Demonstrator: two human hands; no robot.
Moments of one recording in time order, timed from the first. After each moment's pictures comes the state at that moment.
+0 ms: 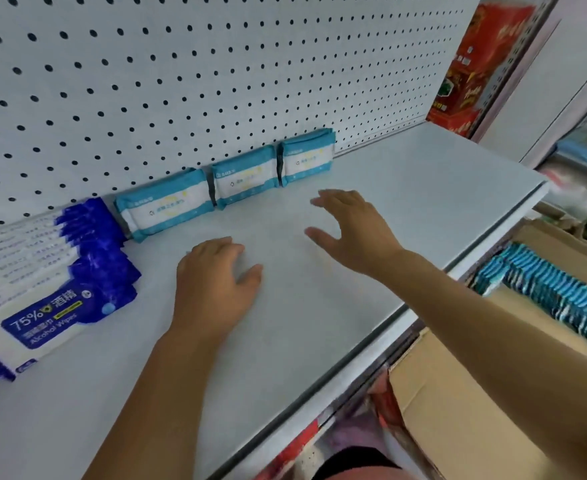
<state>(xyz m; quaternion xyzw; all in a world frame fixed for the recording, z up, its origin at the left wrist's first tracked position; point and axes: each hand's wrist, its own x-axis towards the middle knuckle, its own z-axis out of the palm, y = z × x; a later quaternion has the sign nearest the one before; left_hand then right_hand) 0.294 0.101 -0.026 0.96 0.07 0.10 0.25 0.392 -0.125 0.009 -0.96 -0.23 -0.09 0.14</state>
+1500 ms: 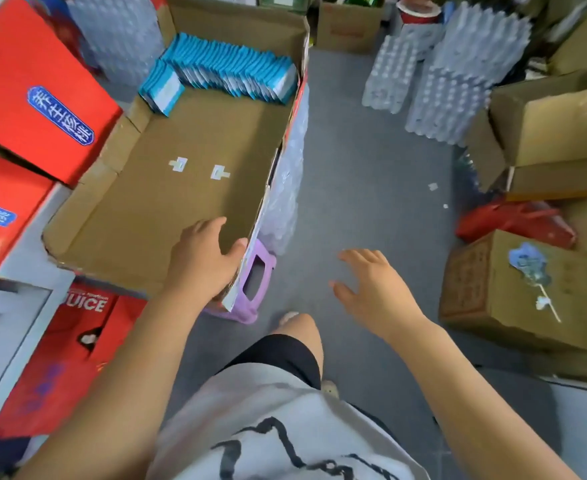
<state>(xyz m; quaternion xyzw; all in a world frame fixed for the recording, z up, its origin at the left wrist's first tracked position) -0.009 -0.510 -0.128 0.95 -0.18 -0.16 0.19 -0.191 -0.717 -0.132 -0.93 0.23 0.08 0.28</state>
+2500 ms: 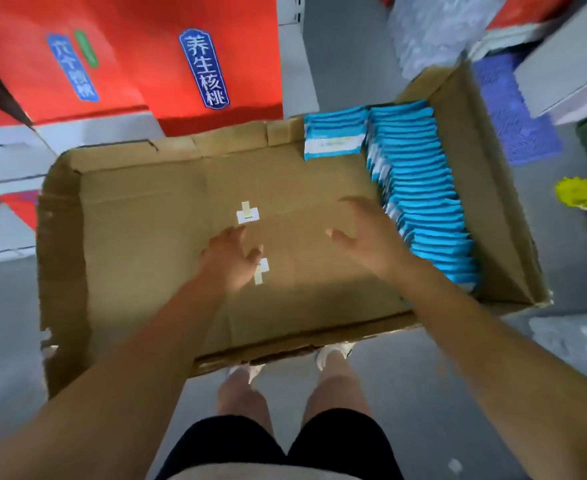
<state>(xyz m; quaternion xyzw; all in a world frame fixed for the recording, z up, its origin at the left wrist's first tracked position) 0.308 -0.643 -0.267 0.86 0.35 -0.23 0.29 0.461 -0.848 -0.229 -0.90 -0.29 0.26 0.21</state>
